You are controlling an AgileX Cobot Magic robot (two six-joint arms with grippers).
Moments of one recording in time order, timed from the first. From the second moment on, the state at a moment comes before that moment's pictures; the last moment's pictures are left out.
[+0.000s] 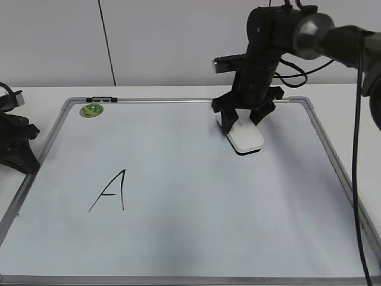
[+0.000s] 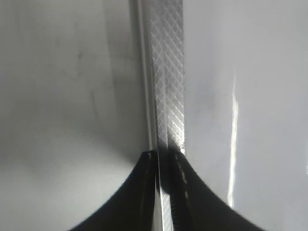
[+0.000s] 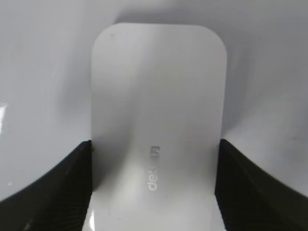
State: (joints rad) left arm 0.15 2.16 -1.43 -0.44 0.98 0.43; right arm 0.30 2.47 -2.20 0.07 1.23 -0.07
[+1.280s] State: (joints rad) left arm 0.15 2.16 -1.43 -0.43 0.98 0.43; right arm 0.19 2.45 -2.20 0.08 1.21 -0.07
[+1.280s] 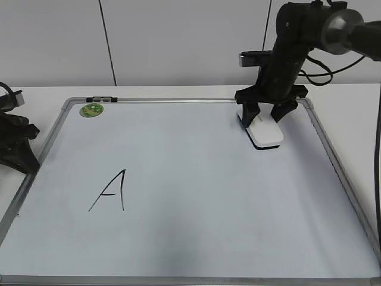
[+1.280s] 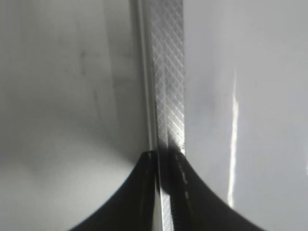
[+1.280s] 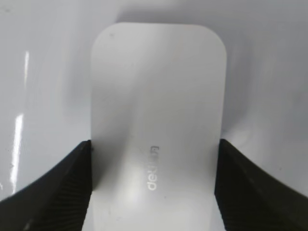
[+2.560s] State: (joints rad) left arm 0.15 2.16 -1.43 -0.44 0.98 0.43; right arm 0.15 1.91 -1.52 0.03 1.16 0.00
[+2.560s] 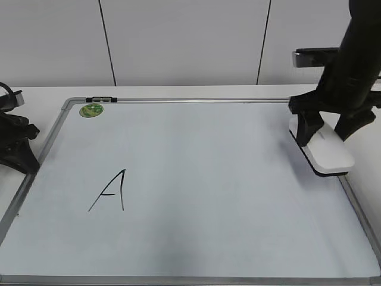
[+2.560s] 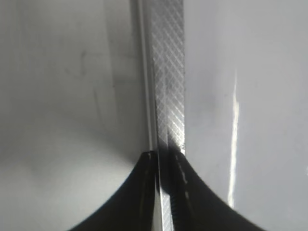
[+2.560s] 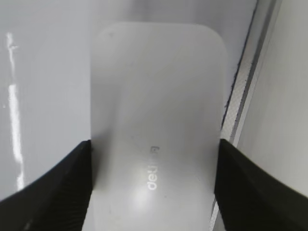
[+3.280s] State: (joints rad) left arm 0.15 2.16 -1.43 -0.44 0.98 0.43; right arm 0.04 2.00 -1.45 0.09 0.98 0.00
